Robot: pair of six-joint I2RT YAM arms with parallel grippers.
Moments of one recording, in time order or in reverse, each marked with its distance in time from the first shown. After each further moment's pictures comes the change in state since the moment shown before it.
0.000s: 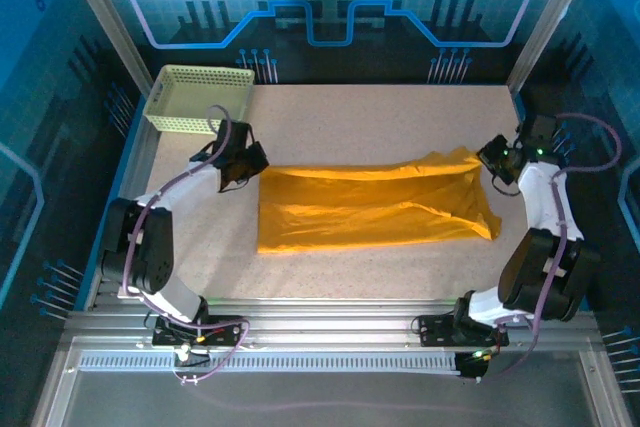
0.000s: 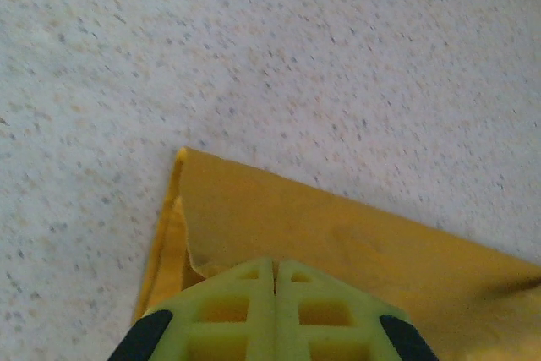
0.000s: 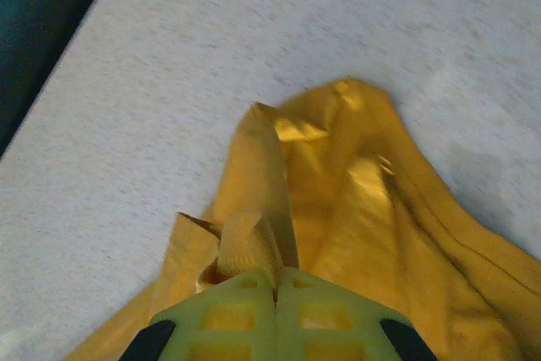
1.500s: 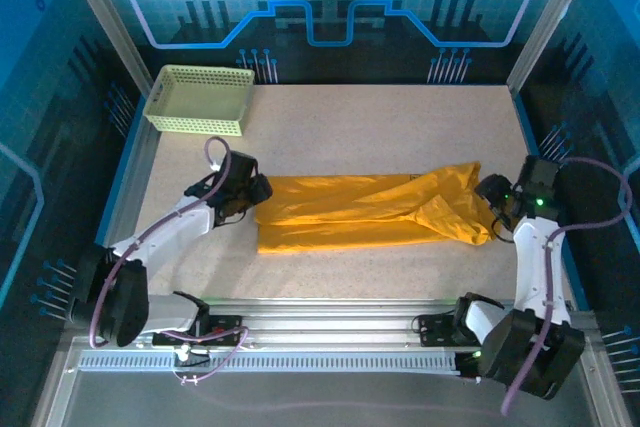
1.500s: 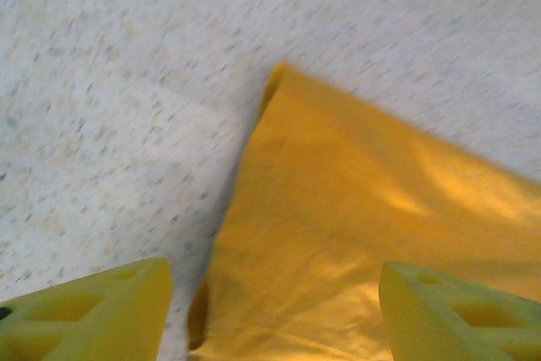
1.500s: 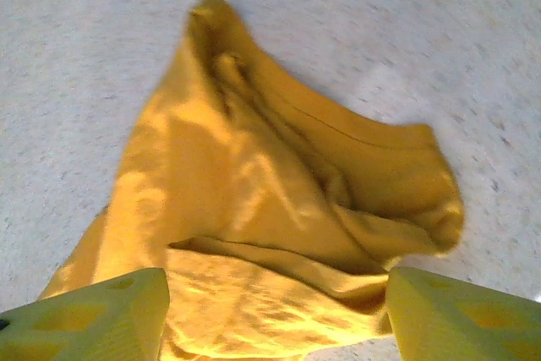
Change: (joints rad) left arm -0.134 -0.271 -0.198 -0.155 -0.209 -0.080; right arm 0.009 -0.382 -0.234 -0.164 0.153 -0.016
